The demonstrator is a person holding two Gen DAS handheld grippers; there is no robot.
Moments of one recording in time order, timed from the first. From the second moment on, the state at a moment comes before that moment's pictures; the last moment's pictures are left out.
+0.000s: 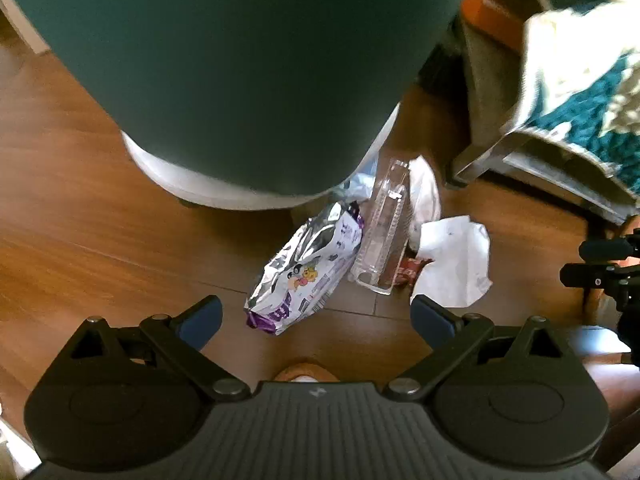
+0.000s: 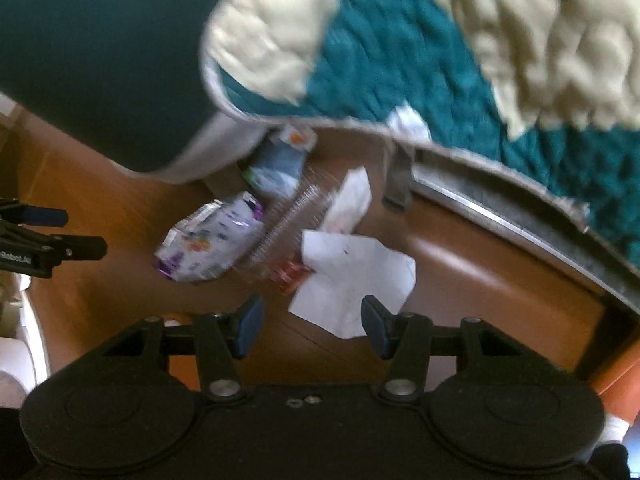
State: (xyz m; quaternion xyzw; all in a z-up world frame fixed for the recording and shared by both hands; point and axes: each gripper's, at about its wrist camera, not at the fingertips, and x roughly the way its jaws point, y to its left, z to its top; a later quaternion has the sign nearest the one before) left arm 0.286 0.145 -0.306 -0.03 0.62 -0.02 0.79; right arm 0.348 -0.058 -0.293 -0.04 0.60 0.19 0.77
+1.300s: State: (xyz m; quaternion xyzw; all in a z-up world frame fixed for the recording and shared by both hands) left arm 0.316 0.137 -0.471 0.02 0.65 -0.04 0.76; right arm 0.407 -0.038 -0.478 -0.05 0.68 0.12 0.72
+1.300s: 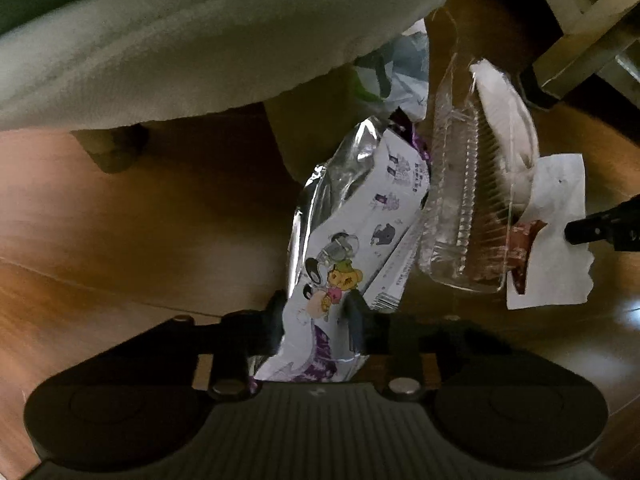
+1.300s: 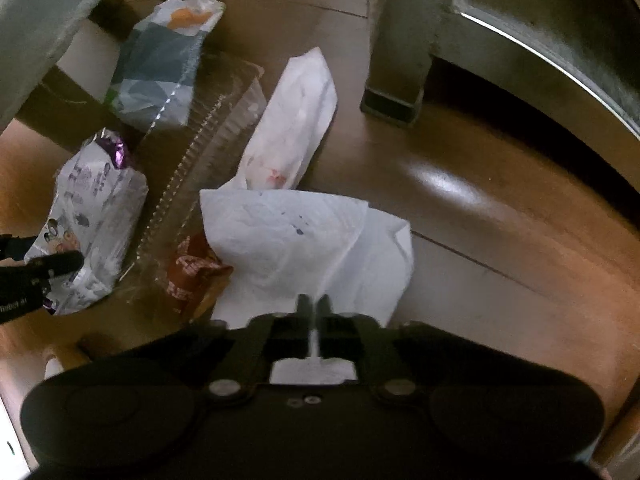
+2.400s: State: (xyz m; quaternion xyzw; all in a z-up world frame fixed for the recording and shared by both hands) left arm 0.222 0.176 -0.268 -0.04 0.55 0.05 0.83; right arm 0.310 -0.055 -0.226 -0.01 0.54 0.18 0.82
